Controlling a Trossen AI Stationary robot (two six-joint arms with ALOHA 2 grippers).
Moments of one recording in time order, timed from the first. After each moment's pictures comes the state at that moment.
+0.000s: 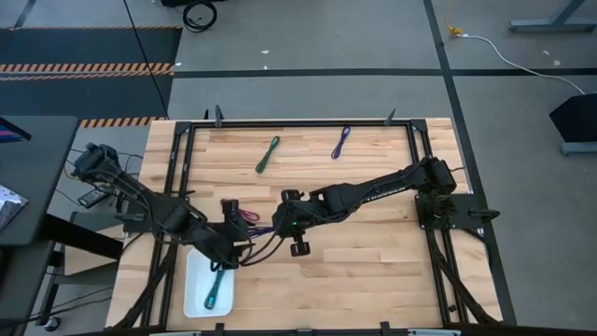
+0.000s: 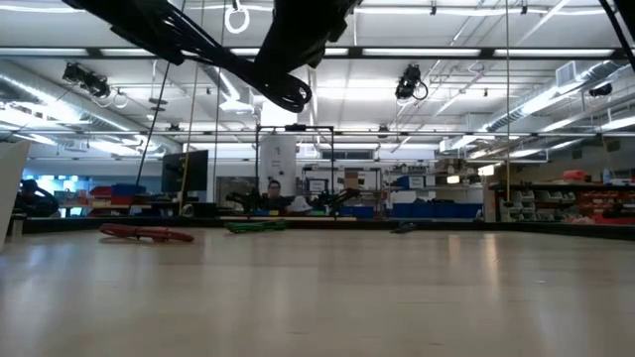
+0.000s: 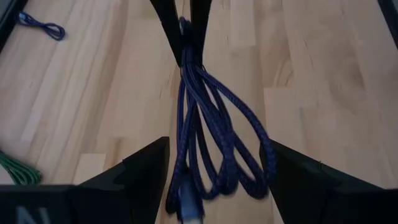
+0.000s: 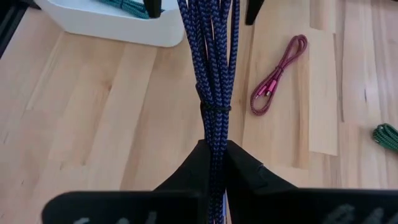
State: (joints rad) left arm -0.58 1.25 0.94 -0.58 -0.53 -0.40; right arm 0.20 1.99 1.74 -0.64 0.10 -0.02
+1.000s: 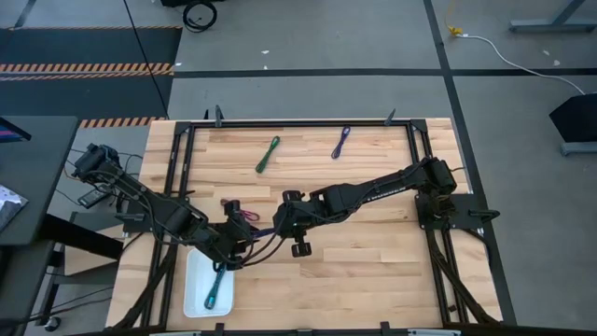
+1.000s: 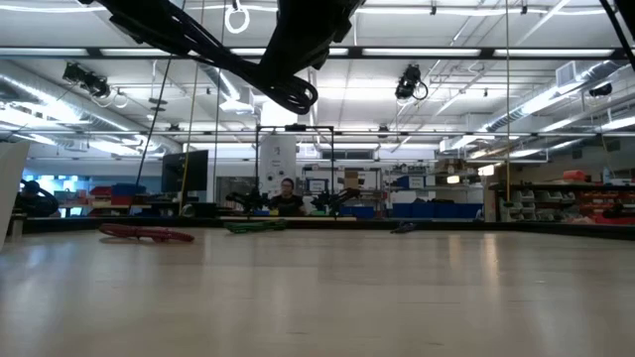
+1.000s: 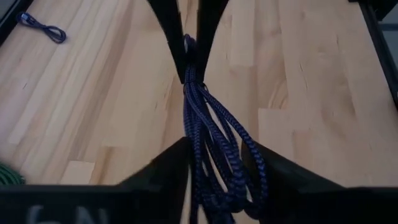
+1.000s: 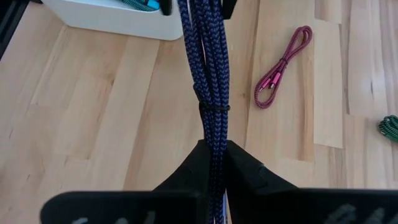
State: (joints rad) left arm -0.58 1.26 0.94 -0.51 -0.55 -0.46; right arm 0.20 1.99 1.74 -0.66 0.10 0.00
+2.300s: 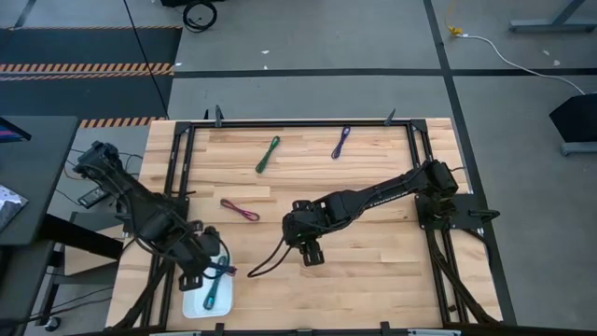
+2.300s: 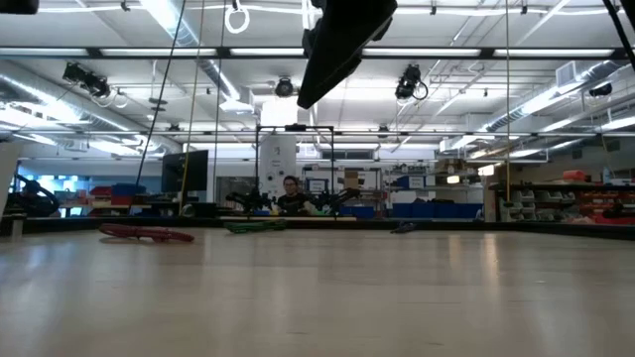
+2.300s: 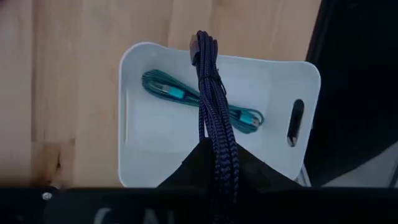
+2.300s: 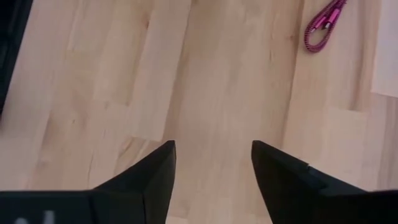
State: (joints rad) left arm -0.76 1.26 1.14 -1.13 0.04 -0.94; right arm 0.25 1.99 1.74 -0.83 0.02 0.08
